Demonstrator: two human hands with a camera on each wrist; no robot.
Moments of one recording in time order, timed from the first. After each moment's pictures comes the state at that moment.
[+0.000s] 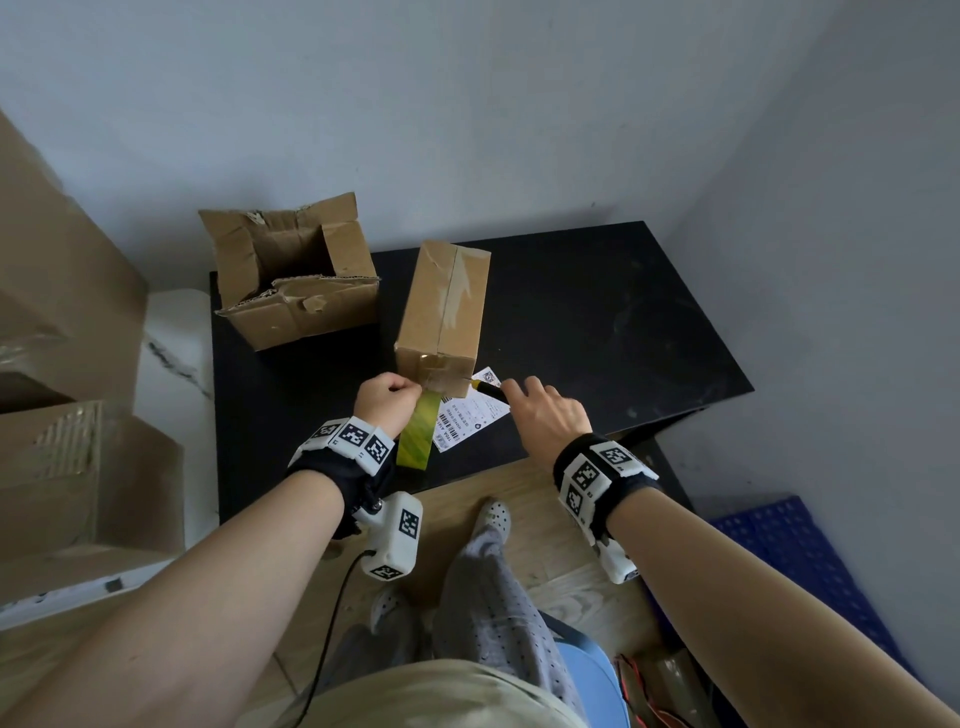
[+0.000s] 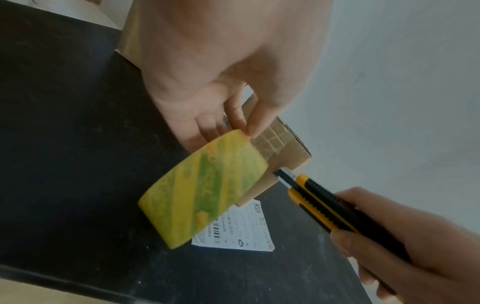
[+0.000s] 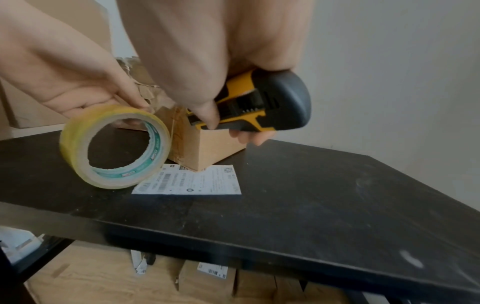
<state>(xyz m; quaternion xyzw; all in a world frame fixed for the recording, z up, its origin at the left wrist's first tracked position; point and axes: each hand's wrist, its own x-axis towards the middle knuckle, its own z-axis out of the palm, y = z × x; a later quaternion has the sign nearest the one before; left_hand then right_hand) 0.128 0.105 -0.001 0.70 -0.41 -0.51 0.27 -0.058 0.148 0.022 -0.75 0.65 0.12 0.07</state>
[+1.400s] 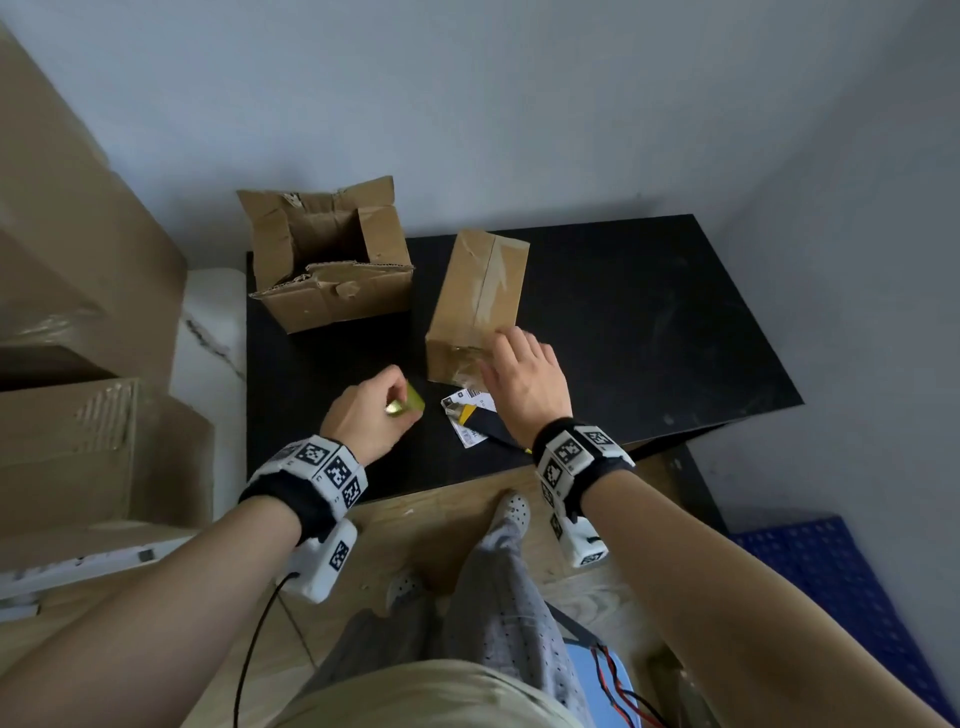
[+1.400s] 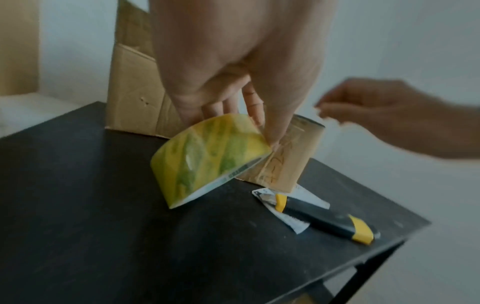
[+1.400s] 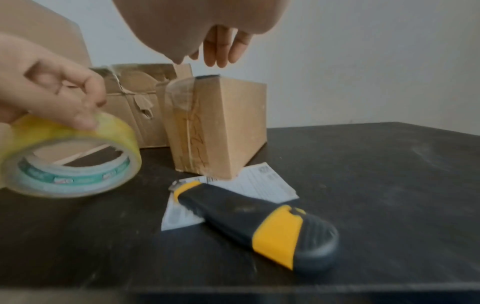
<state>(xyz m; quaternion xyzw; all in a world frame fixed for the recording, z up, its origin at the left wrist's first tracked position) 0.182 0.126 0.003 0.66 -0.66 -0.32 0.14 -0.014 0.107 0.001 -0.80 0.57 -0.20 -0.03</state>
